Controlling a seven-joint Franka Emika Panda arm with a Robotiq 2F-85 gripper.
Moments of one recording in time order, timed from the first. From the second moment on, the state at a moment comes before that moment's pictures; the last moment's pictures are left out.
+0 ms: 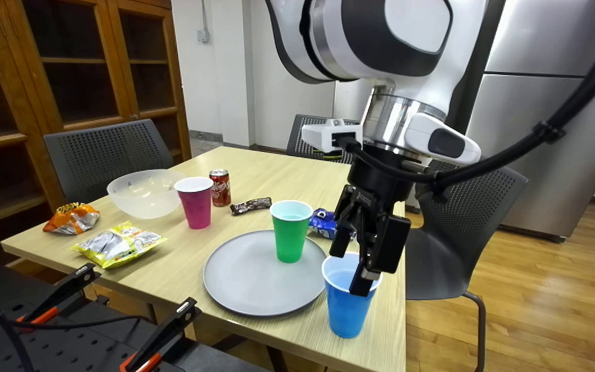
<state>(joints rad) -0.35 0.23 -0.44 -2.35 -0.02 2.24 0.28</state>
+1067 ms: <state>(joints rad) -0.37 0.33 -0.45 -2.30 0.14 2.29 0.41</state>
